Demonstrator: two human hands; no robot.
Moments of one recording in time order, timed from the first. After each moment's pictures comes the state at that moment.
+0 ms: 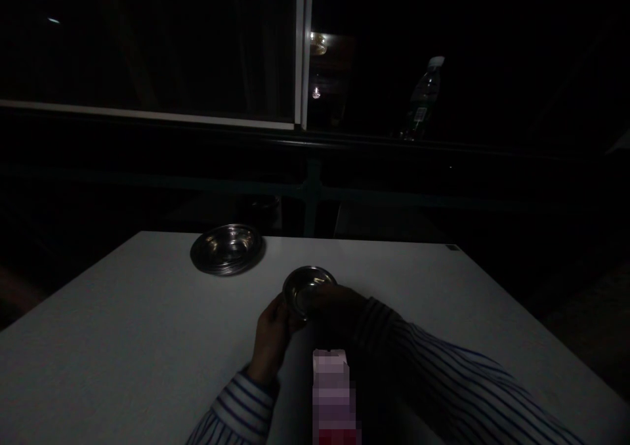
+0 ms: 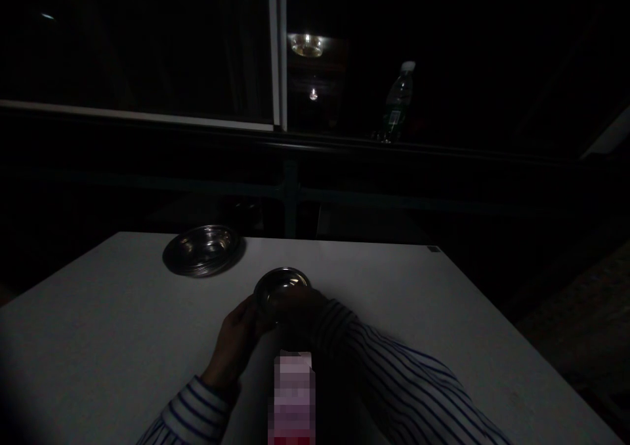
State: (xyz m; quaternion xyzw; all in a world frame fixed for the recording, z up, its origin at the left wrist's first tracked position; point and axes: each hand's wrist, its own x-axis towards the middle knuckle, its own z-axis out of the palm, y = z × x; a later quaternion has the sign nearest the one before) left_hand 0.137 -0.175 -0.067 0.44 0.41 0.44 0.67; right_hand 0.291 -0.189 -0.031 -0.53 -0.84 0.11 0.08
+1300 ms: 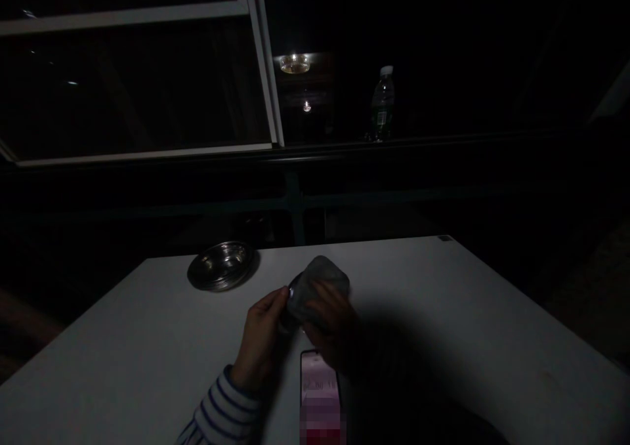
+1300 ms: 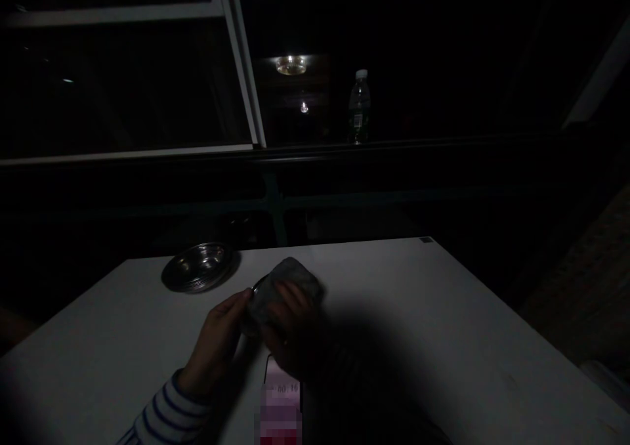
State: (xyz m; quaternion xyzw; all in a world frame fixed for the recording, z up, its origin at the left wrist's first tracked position) left_hand 0.149 -0.195 0.002 0.49 0.38 0.43 0.66; right_hand 0.285 -0.255 -0.030 -0.49 -0.72 -0.07 0.48
